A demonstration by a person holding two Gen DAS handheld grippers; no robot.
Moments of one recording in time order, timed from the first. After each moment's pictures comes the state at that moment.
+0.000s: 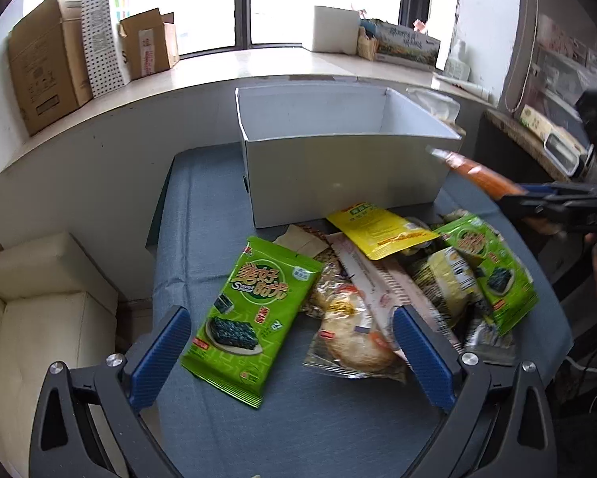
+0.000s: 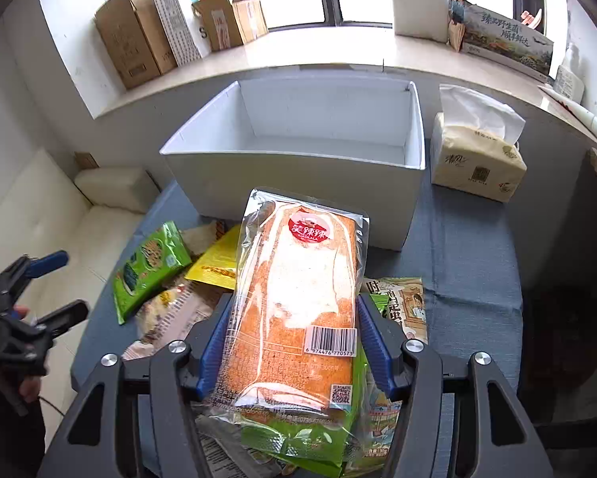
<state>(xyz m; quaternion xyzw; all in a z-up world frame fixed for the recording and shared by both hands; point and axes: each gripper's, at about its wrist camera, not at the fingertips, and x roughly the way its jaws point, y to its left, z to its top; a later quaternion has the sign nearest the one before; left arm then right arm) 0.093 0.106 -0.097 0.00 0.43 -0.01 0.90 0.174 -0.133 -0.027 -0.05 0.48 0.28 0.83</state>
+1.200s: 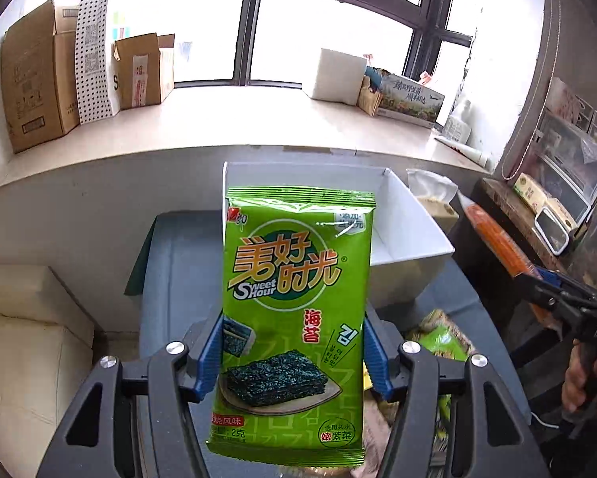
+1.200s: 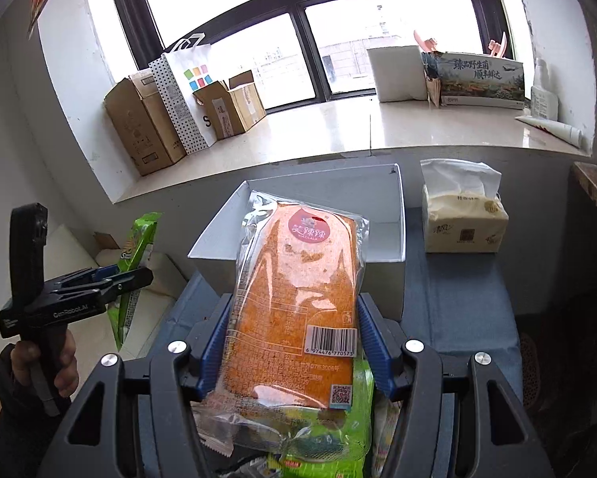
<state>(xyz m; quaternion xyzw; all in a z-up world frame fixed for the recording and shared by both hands) 0.180 0.116 -0.010 -0.08 0.38 -0.02 0.92 0.193 -0.138 0.021 0.03 0.38 0.28 0.88</state>
